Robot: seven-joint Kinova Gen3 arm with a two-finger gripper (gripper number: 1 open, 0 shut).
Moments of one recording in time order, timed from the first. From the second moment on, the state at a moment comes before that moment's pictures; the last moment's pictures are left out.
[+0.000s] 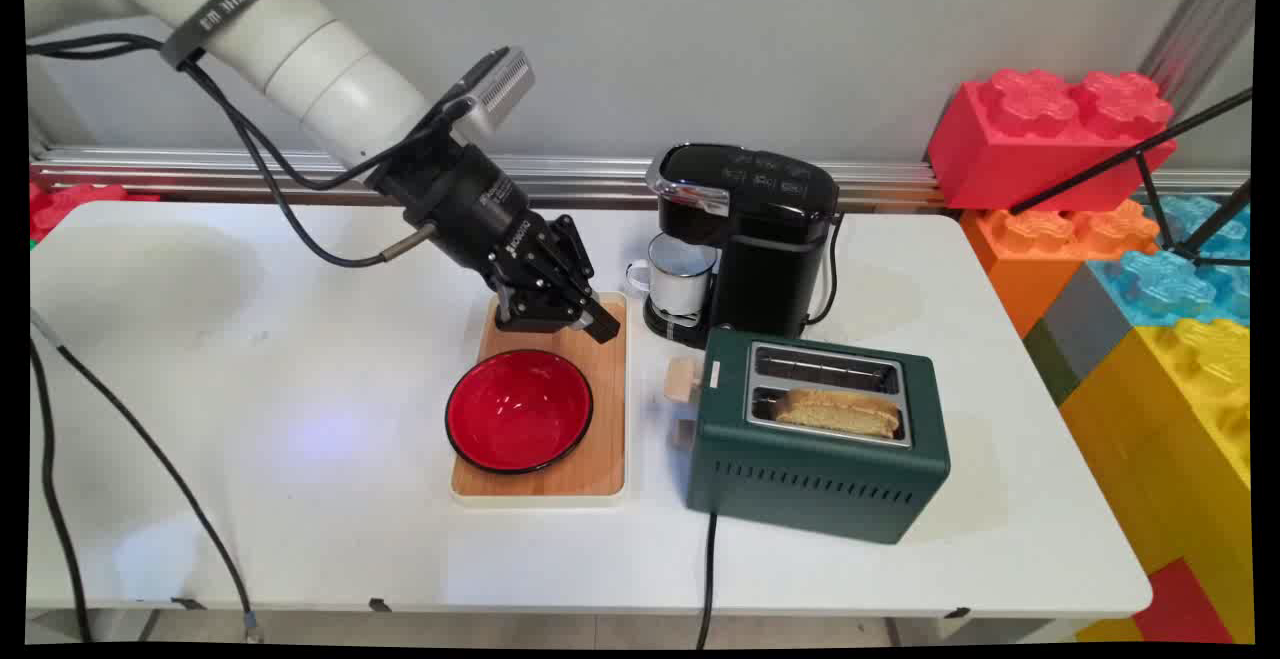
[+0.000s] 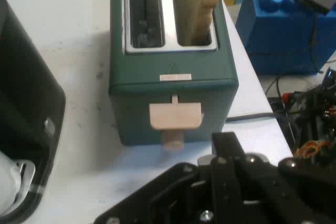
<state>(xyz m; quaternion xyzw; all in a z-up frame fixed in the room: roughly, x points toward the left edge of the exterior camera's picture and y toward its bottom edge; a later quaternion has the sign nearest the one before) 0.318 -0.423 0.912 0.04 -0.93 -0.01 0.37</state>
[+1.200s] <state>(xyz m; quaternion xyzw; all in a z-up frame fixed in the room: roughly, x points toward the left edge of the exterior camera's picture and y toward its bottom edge) 0.301 -0.433 0.841 0.07 -0.90 -0.03 0.43</state>
